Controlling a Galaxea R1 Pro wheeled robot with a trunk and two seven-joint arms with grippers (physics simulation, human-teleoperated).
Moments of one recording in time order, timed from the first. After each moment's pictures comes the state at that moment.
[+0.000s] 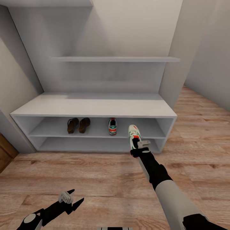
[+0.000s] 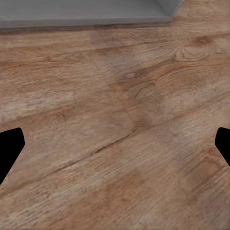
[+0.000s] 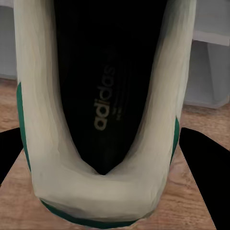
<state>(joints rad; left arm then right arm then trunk) -0.32 0.21 0.07 -0.64 0.07 -0.24 -0.85 -0.79 0.14 0.10 -0.76 0.10 0.48 -0.15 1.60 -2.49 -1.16</state>
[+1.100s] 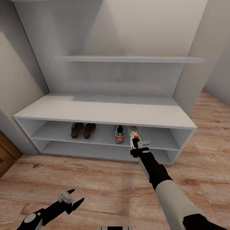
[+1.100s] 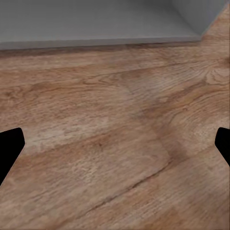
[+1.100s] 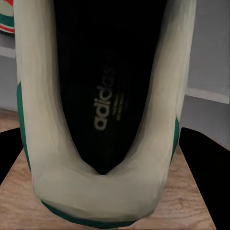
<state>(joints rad) -0.32 0.21 0.07 -0.64 0.07 -0.24 -0.85 -0.79 0.14 0.10 -0.76 0.10 0.48 -0.16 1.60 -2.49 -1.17</state>
